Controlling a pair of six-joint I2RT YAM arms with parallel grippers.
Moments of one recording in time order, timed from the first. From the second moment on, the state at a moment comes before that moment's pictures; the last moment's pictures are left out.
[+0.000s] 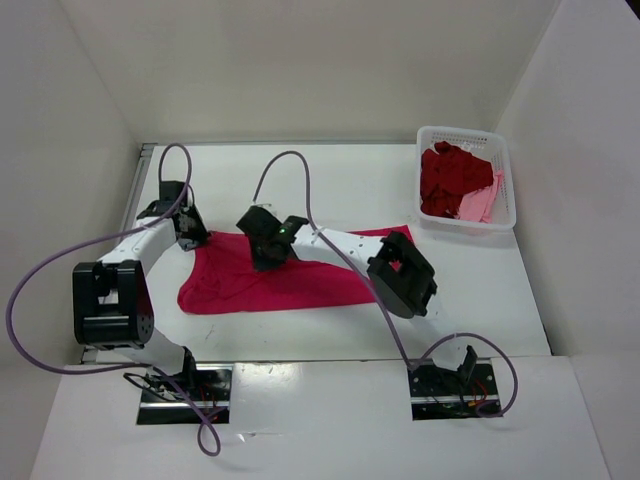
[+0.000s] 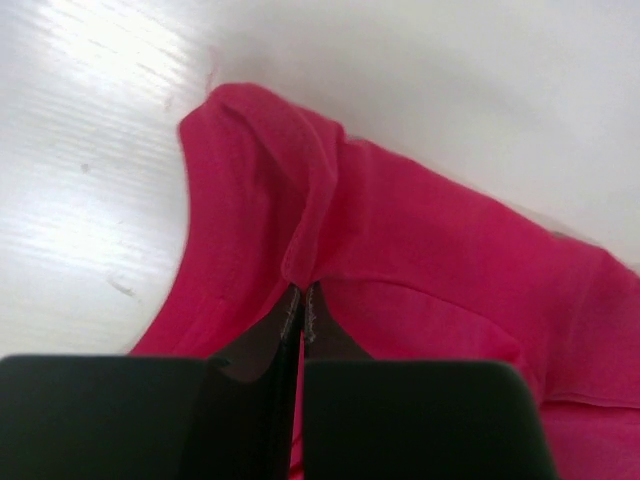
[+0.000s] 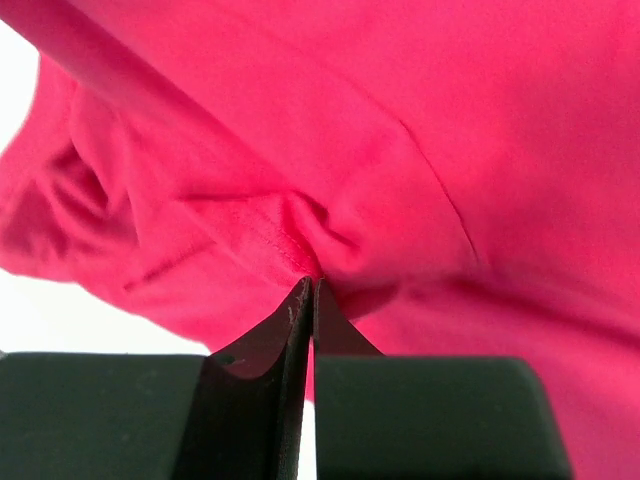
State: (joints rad) left arm 0.08 1.56 0.99 -0.44 0.02 -0.44; right arm 1.00 2.23 1.82 -0.56 0.10 0.72
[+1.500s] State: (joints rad) left arm 0.07 1.28 0.89 -0.59 0.21 -0.46; right arm 0.69 2.10 1.70 -0.47 0.00 0.59
